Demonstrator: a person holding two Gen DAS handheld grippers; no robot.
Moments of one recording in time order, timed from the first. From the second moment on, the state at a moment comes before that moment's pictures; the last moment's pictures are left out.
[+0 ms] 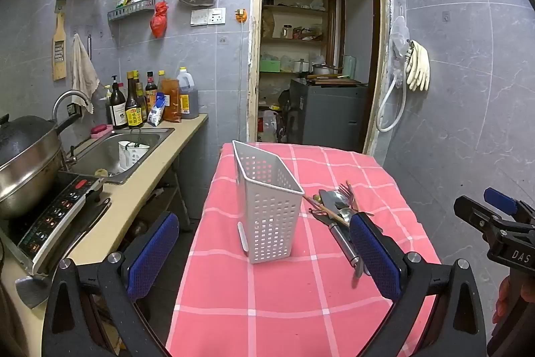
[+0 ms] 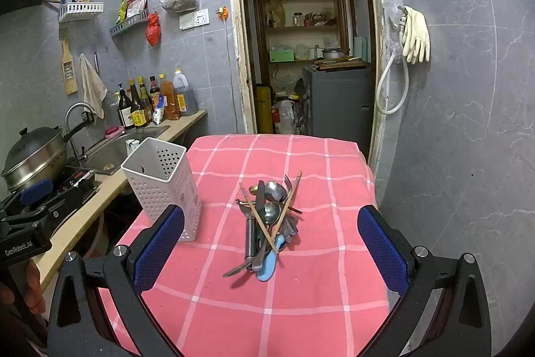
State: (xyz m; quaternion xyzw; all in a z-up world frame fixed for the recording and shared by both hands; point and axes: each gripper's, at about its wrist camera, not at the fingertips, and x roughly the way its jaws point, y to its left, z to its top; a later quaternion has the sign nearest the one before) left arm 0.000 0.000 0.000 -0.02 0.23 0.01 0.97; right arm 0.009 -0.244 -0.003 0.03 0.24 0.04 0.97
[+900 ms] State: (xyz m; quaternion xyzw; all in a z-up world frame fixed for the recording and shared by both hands) left arm 0.000 0.000 0.000 -0.02 0.23 0.00 0.97; right arm 0.012 -0.244 -0.004 0.03 0.25 0.04 0.97
